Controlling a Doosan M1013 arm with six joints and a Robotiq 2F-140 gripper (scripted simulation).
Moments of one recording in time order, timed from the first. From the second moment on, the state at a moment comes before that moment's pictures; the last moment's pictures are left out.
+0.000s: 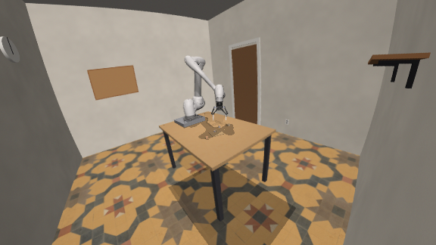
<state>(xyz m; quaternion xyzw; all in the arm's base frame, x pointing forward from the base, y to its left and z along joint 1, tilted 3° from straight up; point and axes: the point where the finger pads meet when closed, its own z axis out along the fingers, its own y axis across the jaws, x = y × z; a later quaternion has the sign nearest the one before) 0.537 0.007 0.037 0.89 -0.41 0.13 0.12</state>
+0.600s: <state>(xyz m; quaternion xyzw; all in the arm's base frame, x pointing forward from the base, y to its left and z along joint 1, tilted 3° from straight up) 0.615 -0.008 0.179 0.97 -0.22 0.04 0.10</state>
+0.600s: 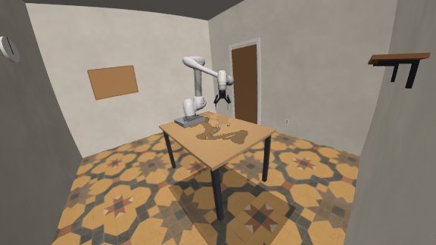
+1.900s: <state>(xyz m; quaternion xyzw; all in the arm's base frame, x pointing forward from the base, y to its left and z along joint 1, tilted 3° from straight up) 0.603 -0.103 0.101 0.92 -0.35 0.10 0.11</state>
